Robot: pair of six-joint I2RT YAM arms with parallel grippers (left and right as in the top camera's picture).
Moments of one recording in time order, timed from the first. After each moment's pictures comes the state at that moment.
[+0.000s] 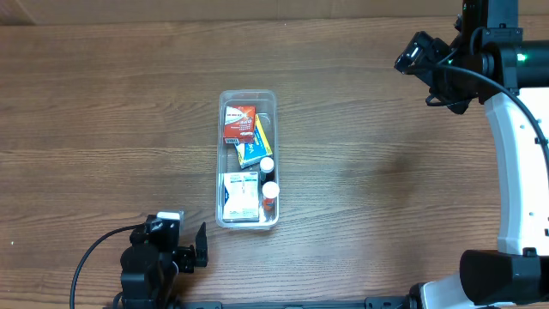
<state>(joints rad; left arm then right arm) -0.04 0.02 0.22 -0.82 0.06 0.01 0.01 1.69 1.91 -1.27 -0.13 0.60</state>
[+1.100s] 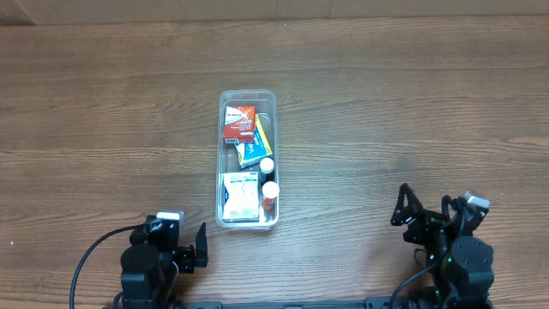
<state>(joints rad) -0.04 0.01 0.21 -0.82 0.06 0.01 0.09 0.07 0.31 -0.61 0.09 0.44</state>
